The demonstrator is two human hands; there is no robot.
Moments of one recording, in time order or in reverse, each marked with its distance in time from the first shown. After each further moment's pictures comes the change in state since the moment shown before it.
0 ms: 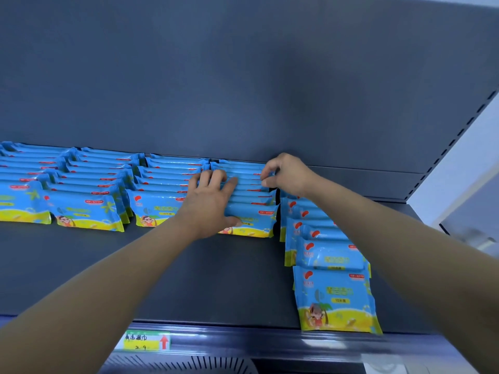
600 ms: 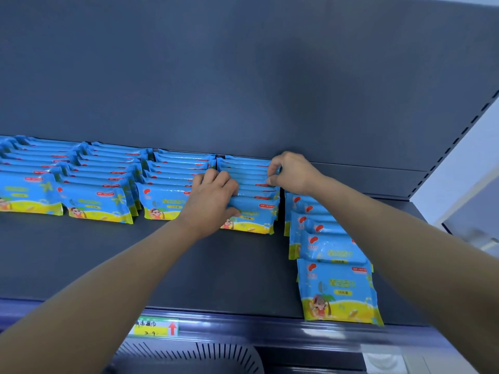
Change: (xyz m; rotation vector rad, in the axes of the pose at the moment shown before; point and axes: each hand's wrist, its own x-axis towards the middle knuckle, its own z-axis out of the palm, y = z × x) left_hand -0.013 -0.002 -0.002 -0.139 0.141 0.040; right_hand -0.009 -0.013 0.000 -0.225 0.032 -0.017
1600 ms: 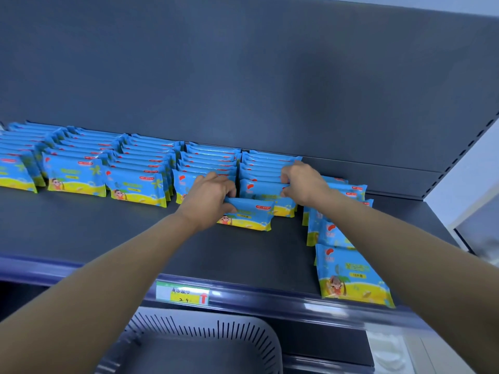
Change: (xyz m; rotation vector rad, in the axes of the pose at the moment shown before) left_hand -0.049 -0.031 -0.031 -0.157 -0.084 -0.099; right_hand -0.037 -0.039 0.025 -0.271 -0.014 0.026
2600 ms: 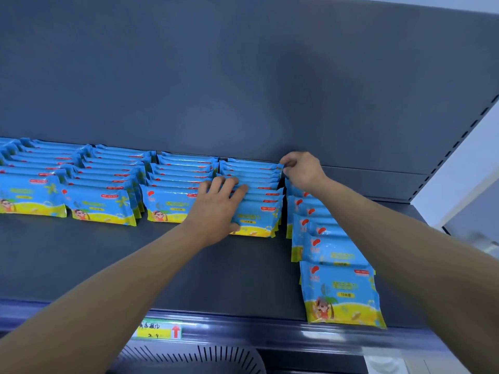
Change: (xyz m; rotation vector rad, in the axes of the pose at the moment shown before) left_hand 0.041 0.030 0.040 0.446 -0.018 0.145; right_hand 0.051 0.059 -0.004 0.573 0.162 0.261
